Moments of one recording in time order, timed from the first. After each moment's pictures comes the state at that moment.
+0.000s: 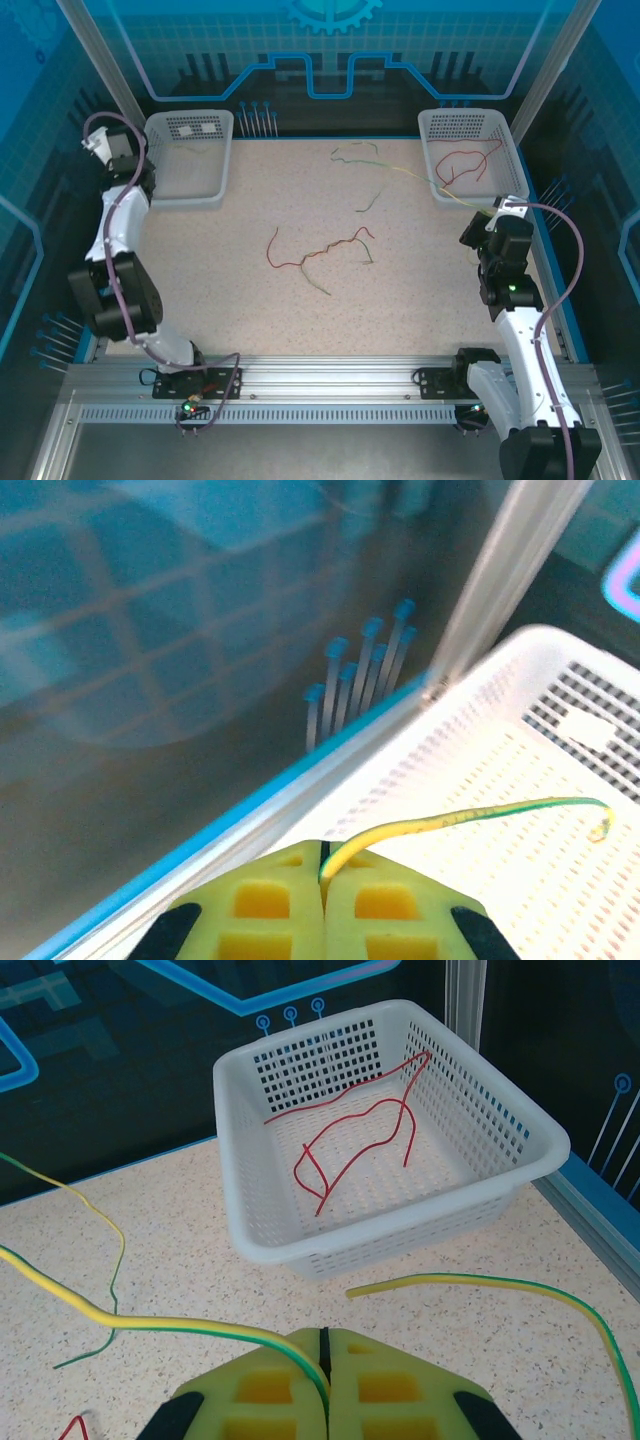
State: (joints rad) left arm 0.31 1.67 1.42 -0.34 -0.45 -0.40; right arm -0.07 0.77 0.65 -0.25 0.12 0.26
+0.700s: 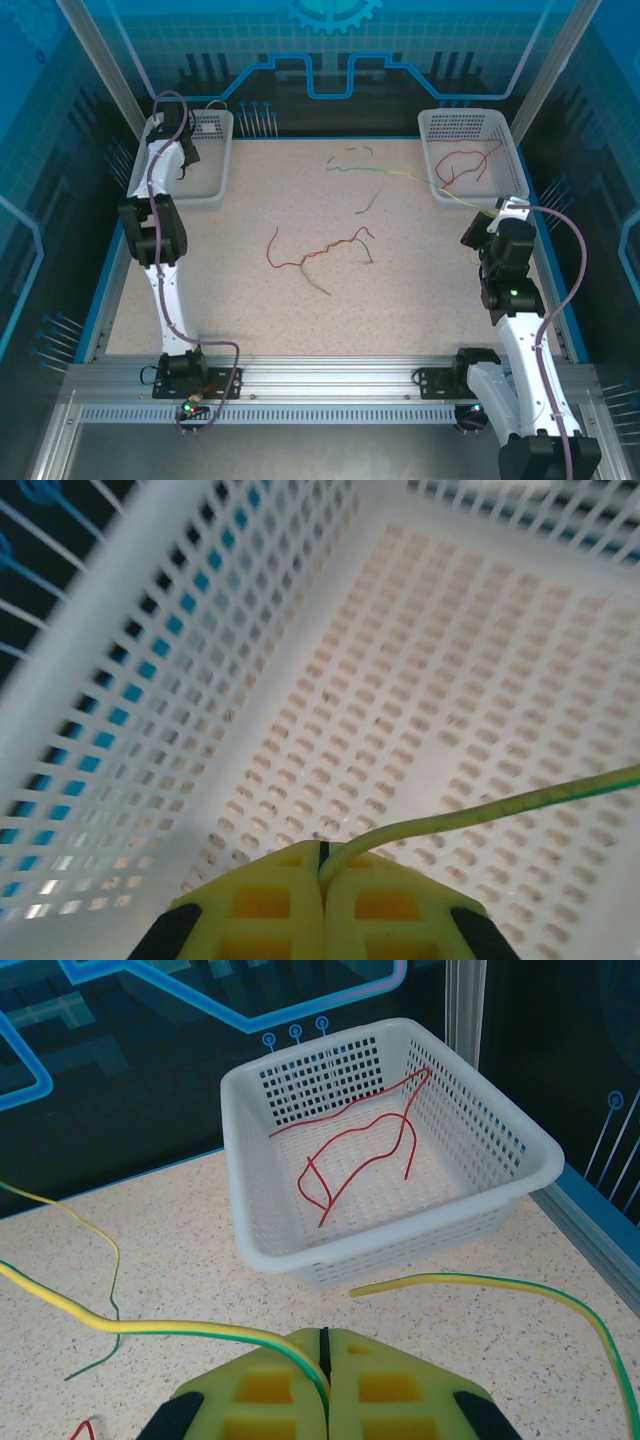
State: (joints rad) left arm 0.20 2.36 2.18 -0.83 -0.38 -0.30; right arm -0.07 0.73 0.65 -0.26 0.12 0.26
